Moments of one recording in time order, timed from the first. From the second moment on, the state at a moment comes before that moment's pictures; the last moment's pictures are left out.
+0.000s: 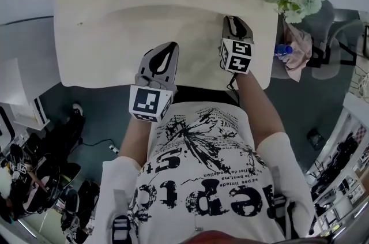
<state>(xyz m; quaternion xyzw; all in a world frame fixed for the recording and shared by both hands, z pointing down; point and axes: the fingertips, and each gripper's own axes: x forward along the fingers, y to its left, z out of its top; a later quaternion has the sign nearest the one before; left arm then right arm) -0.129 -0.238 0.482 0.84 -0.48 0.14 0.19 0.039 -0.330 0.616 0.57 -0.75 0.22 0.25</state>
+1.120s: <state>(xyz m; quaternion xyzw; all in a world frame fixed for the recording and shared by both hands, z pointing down) -0.111 -0.213 0.470 0.87 -0.44 0.16 0.17 0.040 -0.259 0.618 0.55 -0.76 0.24 0.25</state>
